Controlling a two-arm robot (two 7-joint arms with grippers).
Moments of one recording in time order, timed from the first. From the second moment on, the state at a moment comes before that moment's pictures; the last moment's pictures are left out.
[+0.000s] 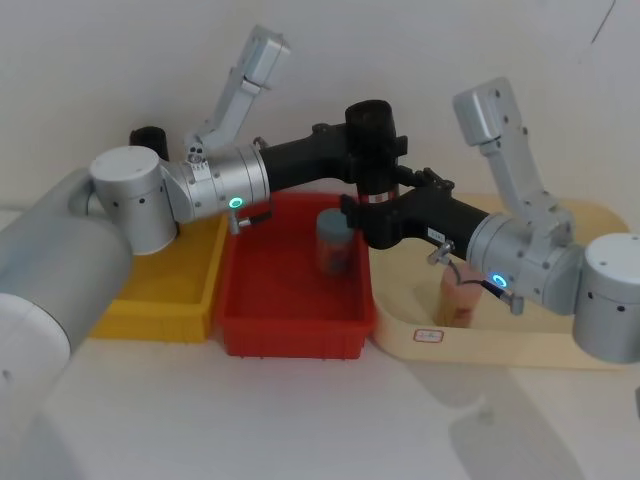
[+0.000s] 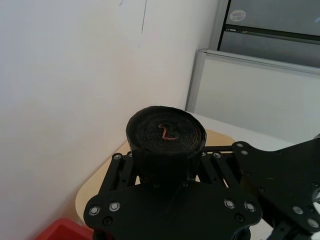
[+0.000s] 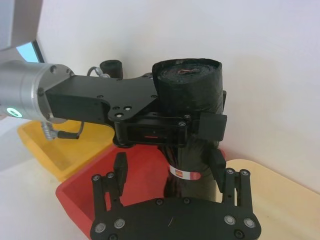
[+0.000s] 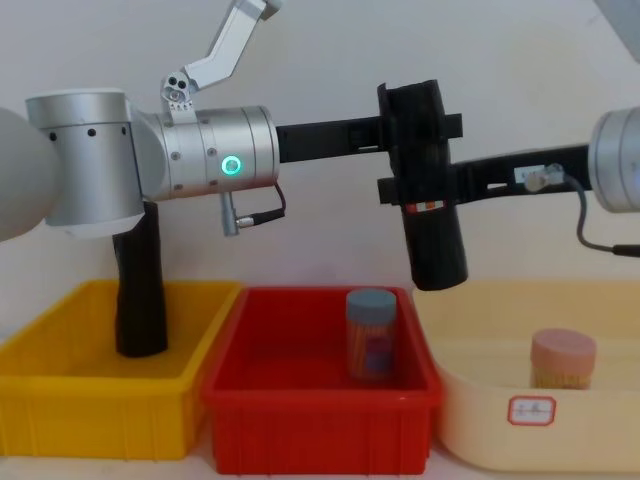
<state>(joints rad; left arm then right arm) -0.95 0.08 0.58 -0.70 -0.61 -0.02 -0.94 0.45 0.33 -0.42 -1.58 0.34 0.47 0.33</state>
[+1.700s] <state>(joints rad) -0.93 0.10 0.59 -0.76 -0.63 -0.01 -0.90 0.57 0.26 -0.45 -1.35 0.31 0.44 0.36</state>
